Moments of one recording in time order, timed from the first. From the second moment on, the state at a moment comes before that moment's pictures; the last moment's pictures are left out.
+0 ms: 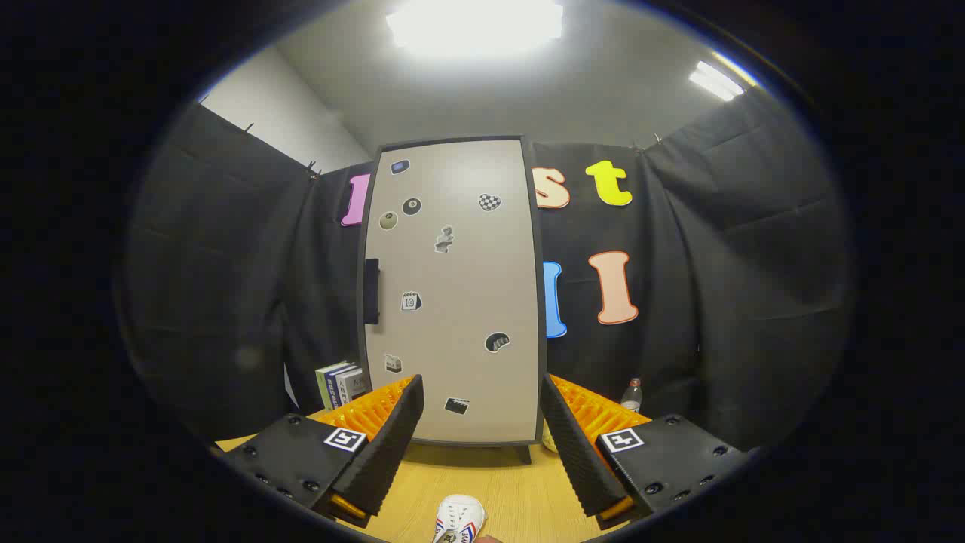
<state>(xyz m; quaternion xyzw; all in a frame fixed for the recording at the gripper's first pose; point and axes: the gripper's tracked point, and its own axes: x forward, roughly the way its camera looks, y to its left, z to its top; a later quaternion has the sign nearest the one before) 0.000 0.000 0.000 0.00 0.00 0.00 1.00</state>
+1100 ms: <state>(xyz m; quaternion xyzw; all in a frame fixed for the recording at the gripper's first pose) 0.043 0.044 0.022 -0.01 0.00 0.04 1.00</state>
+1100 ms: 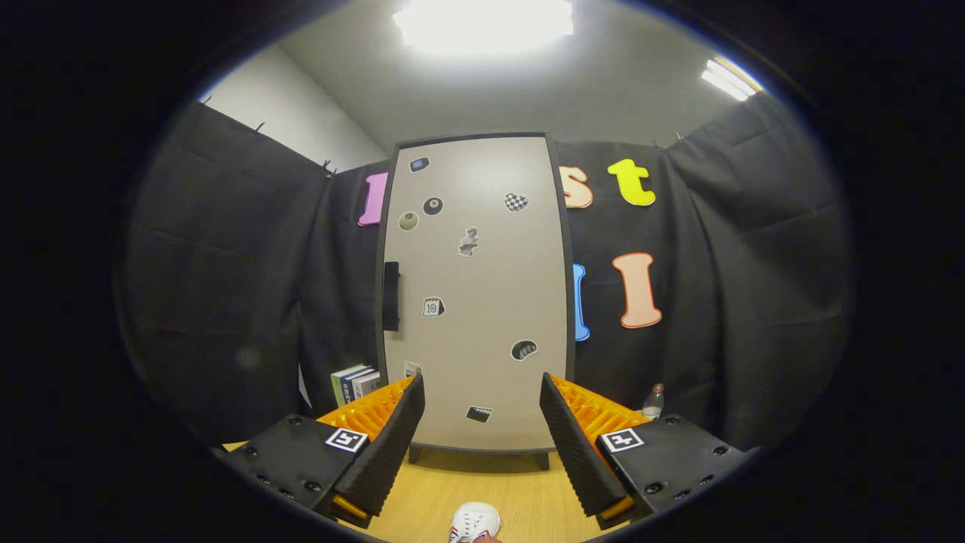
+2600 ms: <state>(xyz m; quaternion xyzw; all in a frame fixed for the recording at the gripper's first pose) 0.315 0.235 0.018 0.02 0.06 0.12 0.99</state>
